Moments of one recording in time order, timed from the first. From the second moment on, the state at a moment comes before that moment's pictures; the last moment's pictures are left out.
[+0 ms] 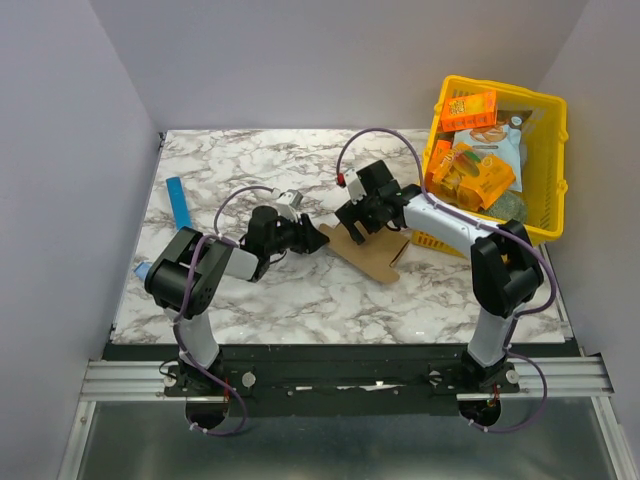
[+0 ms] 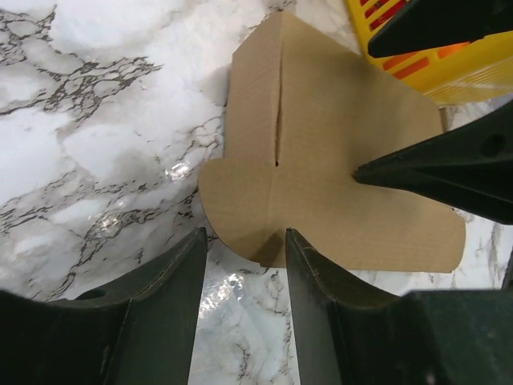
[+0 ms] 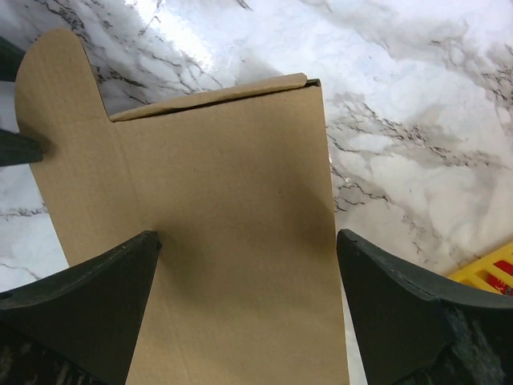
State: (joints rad) left arm -0.42 1.81 0.65 0.83 0.48 -0.48; right arm 0.58 1.83 1.36 -0.48 0.00 -0.21
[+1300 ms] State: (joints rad) left arm -0.49 1.84 0.64 0.80 0.32 -0.41; right arm 0.57 1.78 1.21 -0.33 -0.24 -0.13
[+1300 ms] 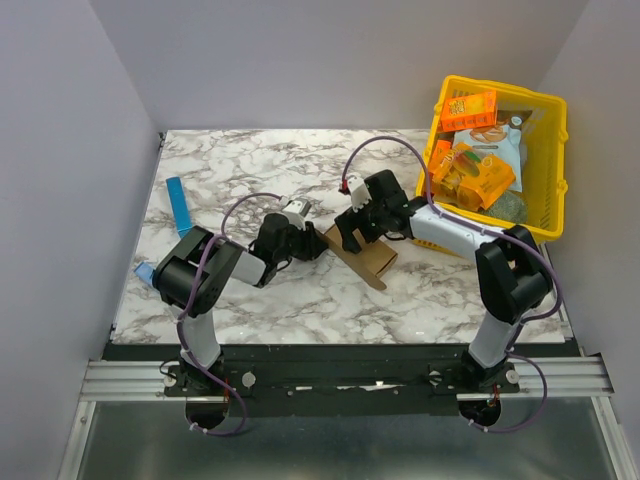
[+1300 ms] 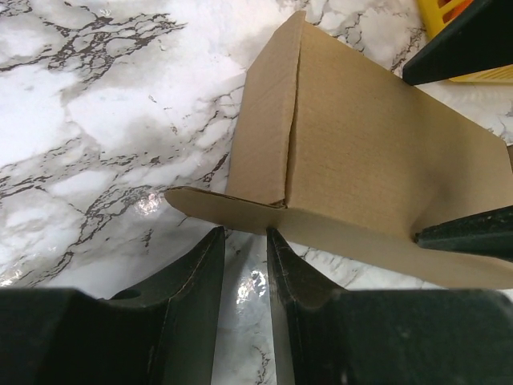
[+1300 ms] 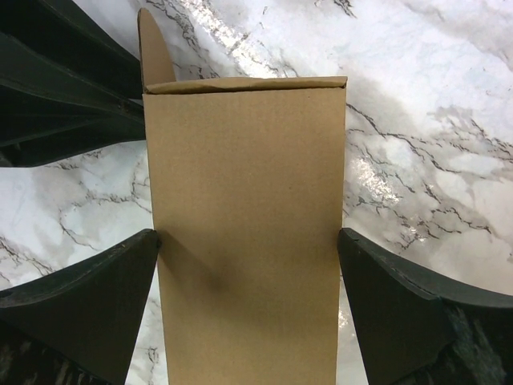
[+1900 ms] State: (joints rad) left arm -0.55 1.84 0.64 0.80 0.23 -0.42; right arm 0.63 1.78 1.21 -0.32 -0.10 -0.06
